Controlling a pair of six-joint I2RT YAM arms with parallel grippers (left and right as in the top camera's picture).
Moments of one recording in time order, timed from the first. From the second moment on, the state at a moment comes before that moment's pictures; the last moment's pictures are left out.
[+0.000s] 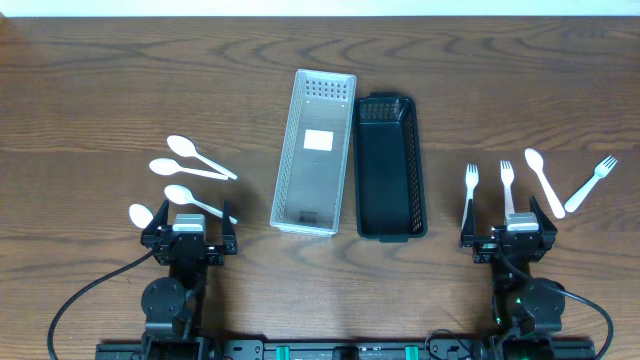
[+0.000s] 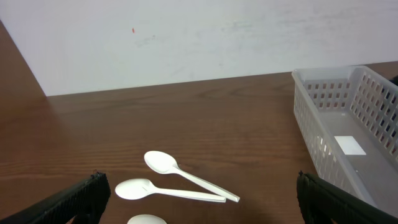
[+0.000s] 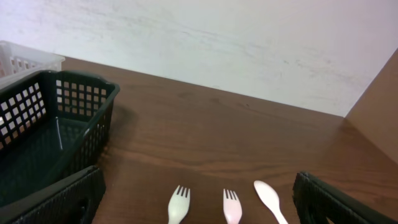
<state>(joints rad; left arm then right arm) -0.05 0.01 0.03 -0.12 -0.05 0.10 0.03 0.01 0.01 -0.07 0.05 -0.17</state>
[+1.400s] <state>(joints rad) -0.05 0.69 0.78 -0.83 0.01 -0.23 0.03 0.61 0.63 -0.53 -0.05 0.12</state>
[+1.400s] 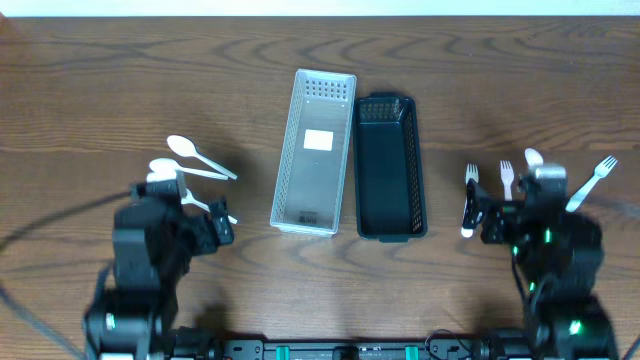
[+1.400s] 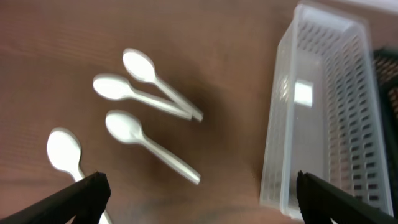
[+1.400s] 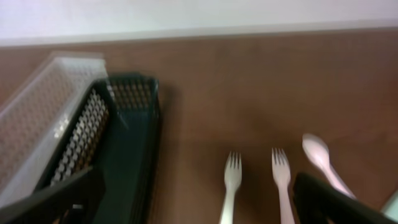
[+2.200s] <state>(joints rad) -0.05 1.49 0.98 -0.82 0.11 -0.25 0.03 1.51 1.05 -0.82 -0.13 0.13</state>
